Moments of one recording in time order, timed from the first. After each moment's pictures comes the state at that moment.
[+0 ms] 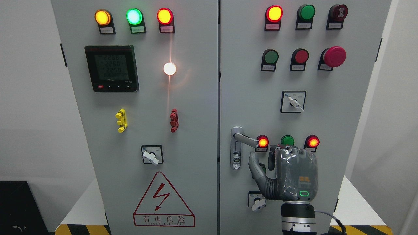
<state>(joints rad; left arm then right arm) -0.04 -0.11 -0.13 -0.05 0.14 -0.06 -0.06 -0.38 0.13 0.21 -1.82 1.37 0.21 -0.20</state>
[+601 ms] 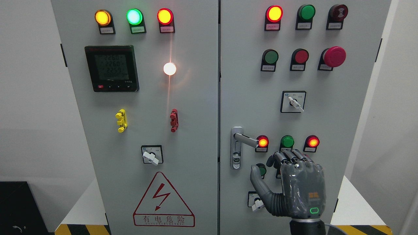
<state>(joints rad) -0.04 -0.11 -0.13 -0.05 0.14 -0.06 -0.06 -0.28 0.11 0.12 -1.88 1.29 -0.05 -0.29</state>
